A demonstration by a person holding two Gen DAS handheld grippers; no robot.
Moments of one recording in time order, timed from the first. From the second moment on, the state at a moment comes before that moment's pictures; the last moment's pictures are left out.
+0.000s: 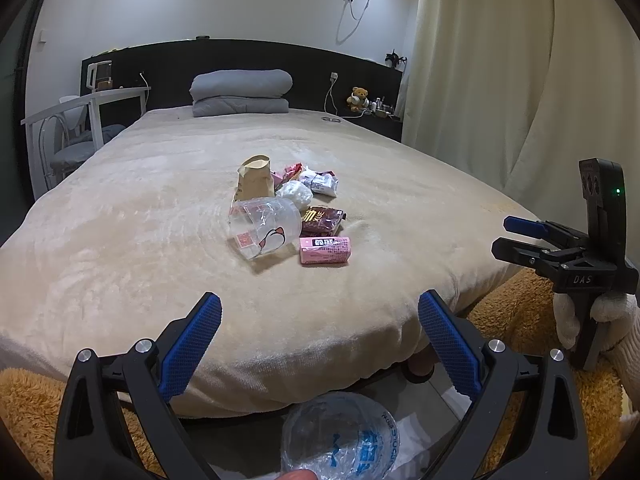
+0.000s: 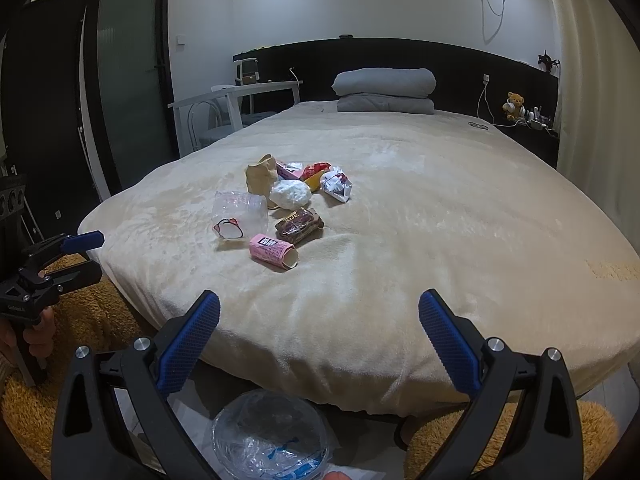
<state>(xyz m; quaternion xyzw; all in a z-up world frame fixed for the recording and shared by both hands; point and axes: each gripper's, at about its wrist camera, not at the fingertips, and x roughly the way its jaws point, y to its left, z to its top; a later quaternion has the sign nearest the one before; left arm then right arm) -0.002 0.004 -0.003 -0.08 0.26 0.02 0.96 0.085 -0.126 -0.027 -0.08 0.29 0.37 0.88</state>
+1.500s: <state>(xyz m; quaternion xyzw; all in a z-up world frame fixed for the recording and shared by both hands) -0.002 0.003 -0.001 -0.08 0.26 0.03 0.96 0.084 -0.126 -0.028 -0.09 0.29 0.37 0.88</state>
